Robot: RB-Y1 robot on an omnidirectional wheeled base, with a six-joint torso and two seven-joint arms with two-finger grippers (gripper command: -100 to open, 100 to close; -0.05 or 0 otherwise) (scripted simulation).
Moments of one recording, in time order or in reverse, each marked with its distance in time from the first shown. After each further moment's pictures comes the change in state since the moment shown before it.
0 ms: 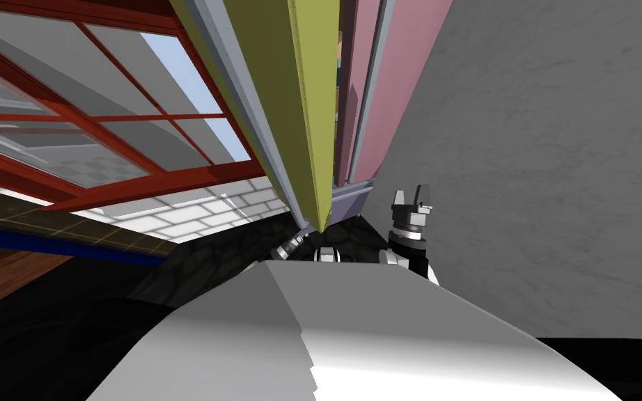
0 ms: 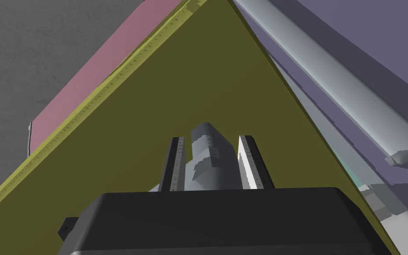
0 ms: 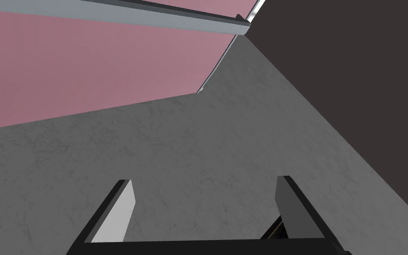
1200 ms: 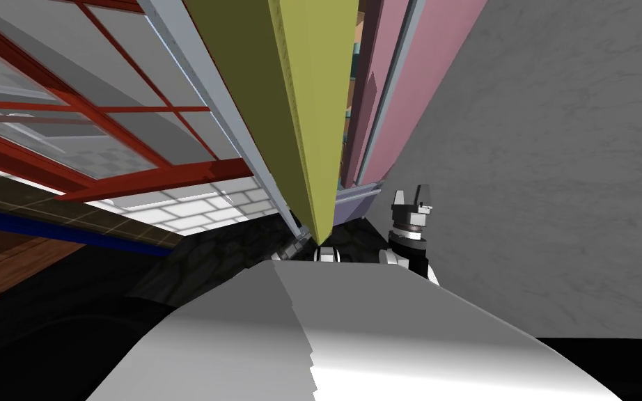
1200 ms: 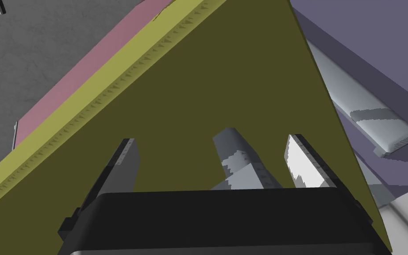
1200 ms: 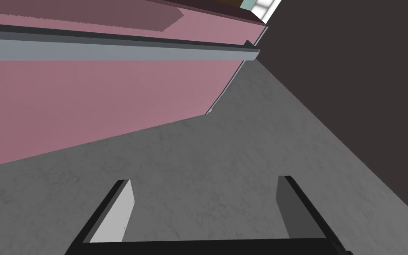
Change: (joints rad) left arm 0.123 0.126 -0.015 -0.213 -0.009 0.083 0.018; right arm 0.000 0.000 0.000 0.000 0.000 0.000 0.000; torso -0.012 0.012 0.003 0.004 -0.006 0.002
